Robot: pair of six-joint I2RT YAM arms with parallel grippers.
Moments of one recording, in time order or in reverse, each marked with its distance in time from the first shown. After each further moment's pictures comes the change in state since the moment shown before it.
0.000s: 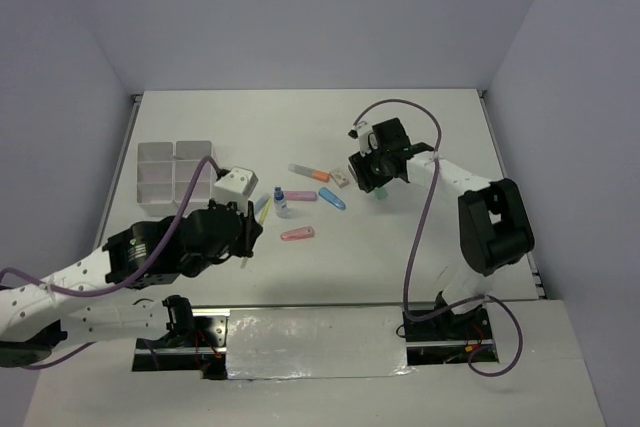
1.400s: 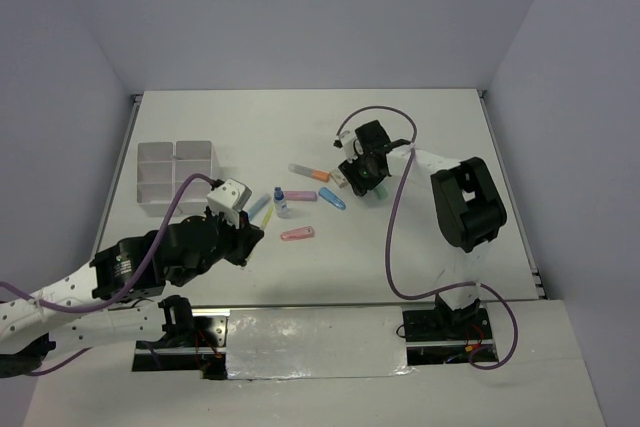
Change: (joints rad) left arm 0.002 -0.212 -0.215 0.221 0.092 0.191; right arm 0.044 0.242 0.125 -0.037 0.056 -0.119
